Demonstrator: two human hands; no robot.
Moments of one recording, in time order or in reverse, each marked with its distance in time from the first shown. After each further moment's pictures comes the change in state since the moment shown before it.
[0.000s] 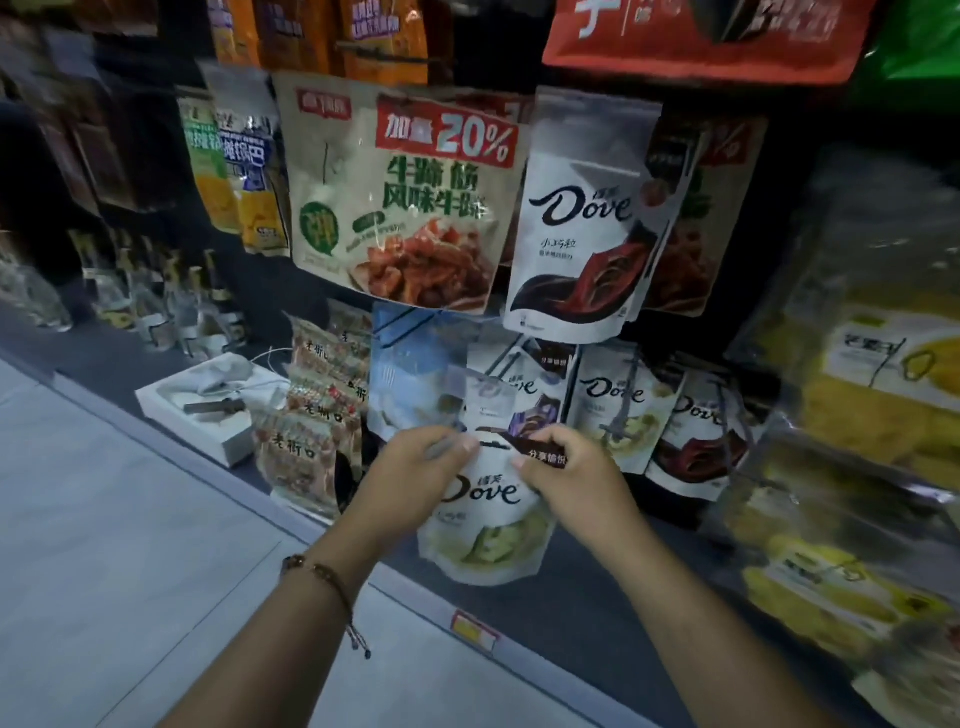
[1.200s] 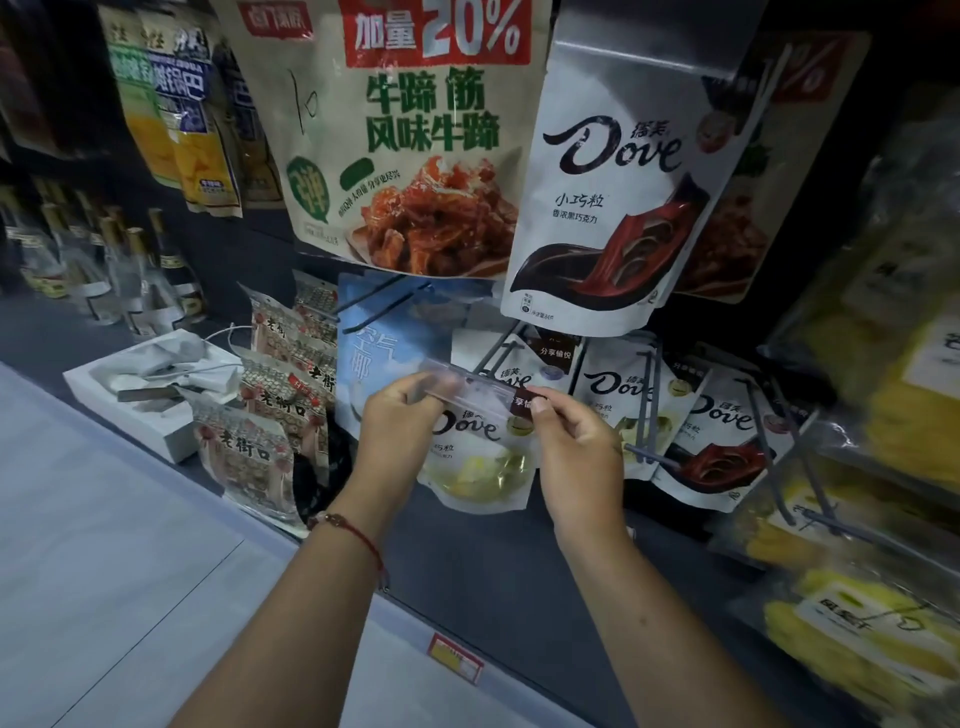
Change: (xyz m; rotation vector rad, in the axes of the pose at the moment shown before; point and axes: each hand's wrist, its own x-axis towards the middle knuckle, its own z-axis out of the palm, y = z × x) left_hand 0.104 -0.049 0.033 -0.400 0.282 -0.142; right_hand 0.069 0.028 0.032 0.338 0.378 -0.004
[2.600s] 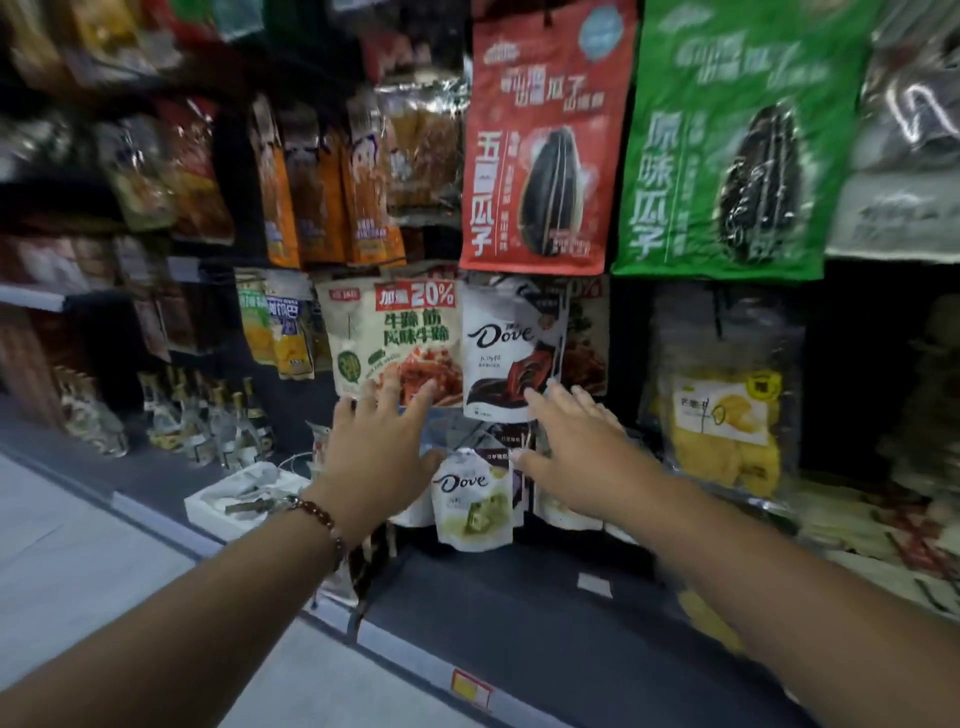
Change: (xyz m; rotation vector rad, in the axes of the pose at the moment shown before) left_hand -0.196 0.205 -0.032 1.728 0.033 0.616; right_hand -0.107 -0.206 -0.151 -1.095 -0.452 -0.431
